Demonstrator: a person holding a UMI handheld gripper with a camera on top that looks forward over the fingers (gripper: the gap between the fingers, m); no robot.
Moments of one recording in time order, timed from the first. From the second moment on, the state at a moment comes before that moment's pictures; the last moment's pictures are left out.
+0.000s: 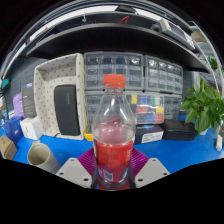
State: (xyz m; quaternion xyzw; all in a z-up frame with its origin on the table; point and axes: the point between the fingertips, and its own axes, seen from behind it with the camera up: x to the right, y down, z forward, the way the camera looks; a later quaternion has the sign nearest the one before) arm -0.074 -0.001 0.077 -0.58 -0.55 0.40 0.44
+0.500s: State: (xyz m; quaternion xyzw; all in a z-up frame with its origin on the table) arm -0.011 -0.014 0.050 -0.64 -0.55 0.36 0.40
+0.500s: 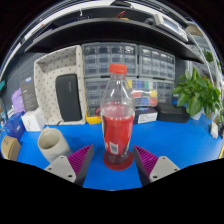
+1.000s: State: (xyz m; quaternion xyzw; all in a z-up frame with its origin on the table) arm 0.089 -0.089 0.138 -0.62 -0.57 0.38 0.39
